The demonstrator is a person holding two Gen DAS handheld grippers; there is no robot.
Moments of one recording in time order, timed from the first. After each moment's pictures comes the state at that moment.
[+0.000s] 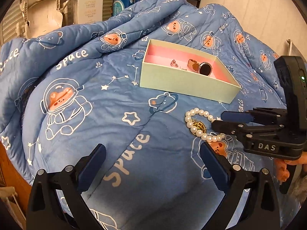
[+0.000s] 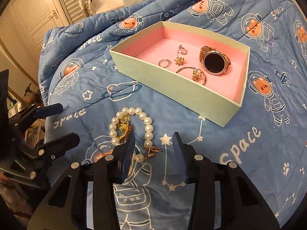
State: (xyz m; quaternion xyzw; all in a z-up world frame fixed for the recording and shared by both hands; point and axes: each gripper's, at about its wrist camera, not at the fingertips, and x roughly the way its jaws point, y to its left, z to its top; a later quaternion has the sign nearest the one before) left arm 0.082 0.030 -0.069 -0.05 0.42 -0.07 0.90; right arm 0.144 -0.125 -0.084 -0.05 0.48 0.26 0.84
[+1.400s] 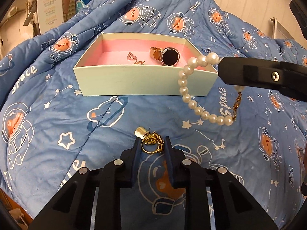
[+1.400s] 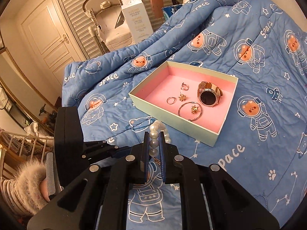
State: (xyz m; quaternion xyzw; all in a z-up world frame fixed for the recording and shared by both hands) left arm 0.119 -0.038 -0.084 0.00 0.44 -0.14 0.89; right arm 0.131 -0.155 -0.016 0.02 0.41 0.30 0.86
